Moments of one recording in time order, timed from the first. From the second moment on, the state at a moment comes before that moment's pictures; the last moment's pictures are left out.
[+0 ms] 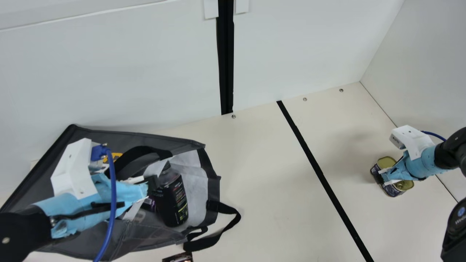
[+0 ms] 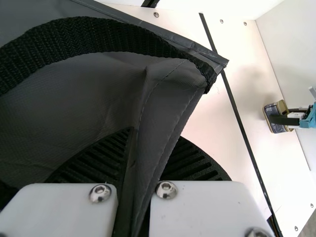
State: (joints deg) left arm -25.5 87.0 -75.2 -34.4 44.2 2.5; right arm -51.2 109.5 -77.8 15.5 52.7 -60.5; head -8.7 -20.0
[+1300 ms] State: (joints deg) left arm -25.5 87.0 -75.2 -34.4 44.2 2.5; right arm -46.0 89.5 -70.1 21.4 64.6 -69.9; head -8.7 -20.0
